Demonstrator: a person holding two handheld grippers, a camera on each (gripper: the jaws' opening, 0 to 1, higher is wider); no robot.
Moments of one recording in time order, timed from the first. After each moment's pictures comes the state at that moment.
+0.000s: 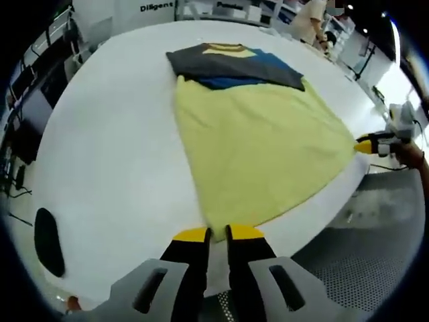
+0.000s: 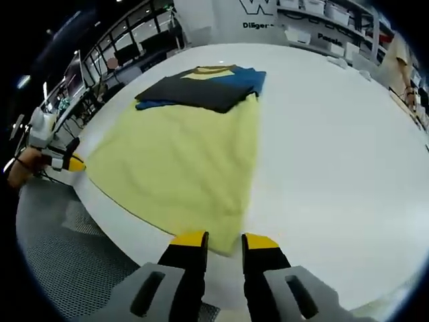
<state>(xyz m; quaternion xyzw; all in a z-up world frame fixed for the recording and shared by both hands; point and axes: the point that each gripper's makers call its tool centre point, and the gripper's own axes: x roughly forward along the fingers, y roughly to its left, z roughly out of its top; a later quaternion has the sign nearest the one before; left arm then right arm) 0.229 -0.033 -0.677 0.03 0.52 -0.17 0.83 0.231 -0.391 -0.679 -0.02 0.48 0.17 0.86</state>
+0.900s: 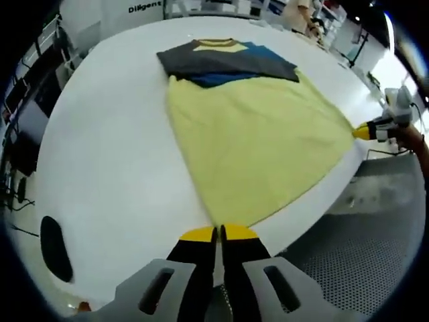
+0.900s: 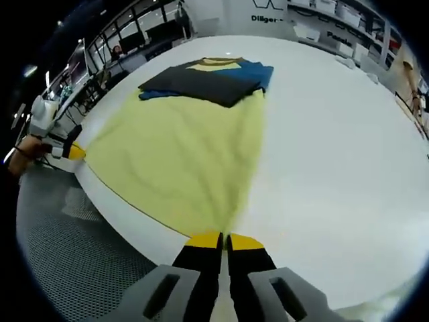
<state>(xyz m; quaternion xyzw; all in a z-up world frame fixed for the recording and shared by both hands) 0.218 -0.034 -0.673 0.06 0.54 -0.20 0.81 0.219 -0.393 -0.677 -0.06 0.51 0.19 0.84</state>
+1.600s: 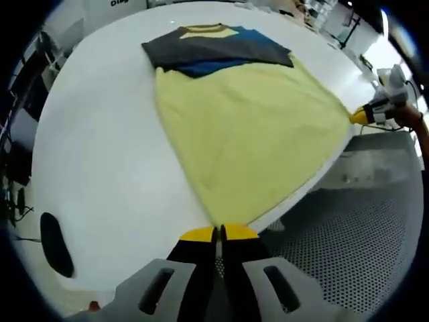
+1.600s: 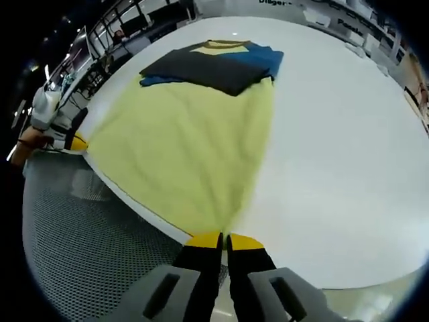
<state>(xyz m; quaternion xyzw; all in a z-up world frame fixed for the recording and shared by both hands) 0.189 -0.035 -0.675 0.09 0.58 -0.23 0.78 0.186 -0.392 -0.674 -0.06 0.57 0.21 0.79</state>
